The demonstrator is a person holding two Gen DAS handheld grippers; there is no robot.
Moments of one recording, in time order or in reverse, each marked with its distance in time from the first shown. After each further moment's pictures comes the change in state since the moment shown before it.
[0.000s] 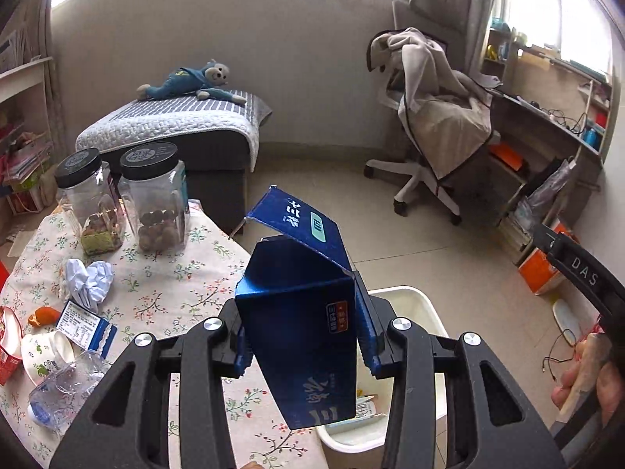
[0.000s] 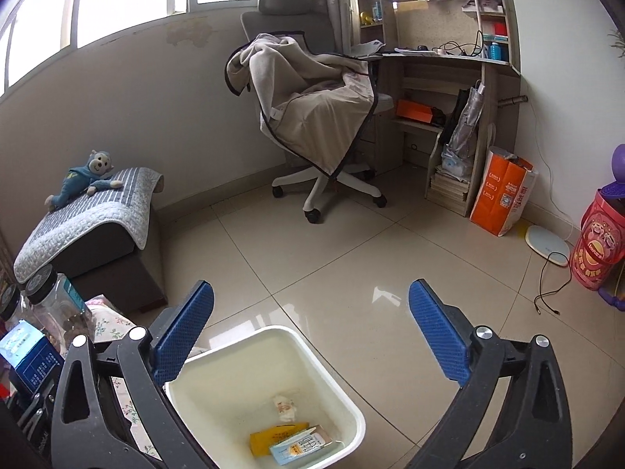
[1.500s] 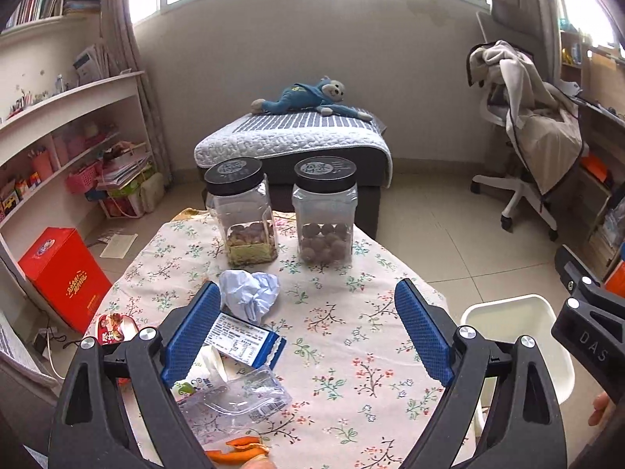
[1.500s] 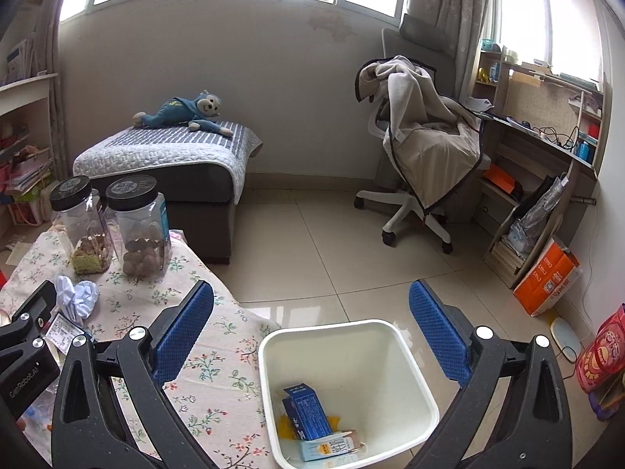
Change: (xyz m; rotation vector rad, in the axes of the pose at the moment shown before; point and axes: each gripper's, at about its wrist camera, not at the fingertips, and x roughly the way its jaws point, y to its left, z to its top) left arm -0.053 0.139 -0.009 -0.037 -0.058 0.388; right arm -0.065 0.163 -0.057 -0.413 -0.053 0.186
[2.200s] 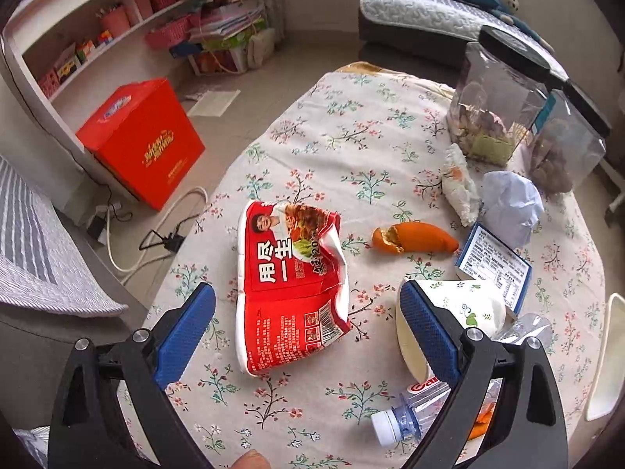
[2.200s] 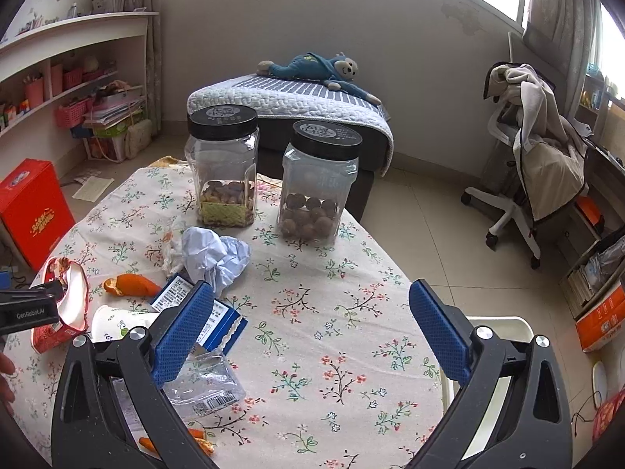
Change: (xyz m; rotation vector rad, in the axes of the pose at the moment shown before) left arm 0.093 0.251 -0.060 -0.288 0.512 0.219; right arm 0.007 0.189 -0.016 -0.184 0.123 0.282
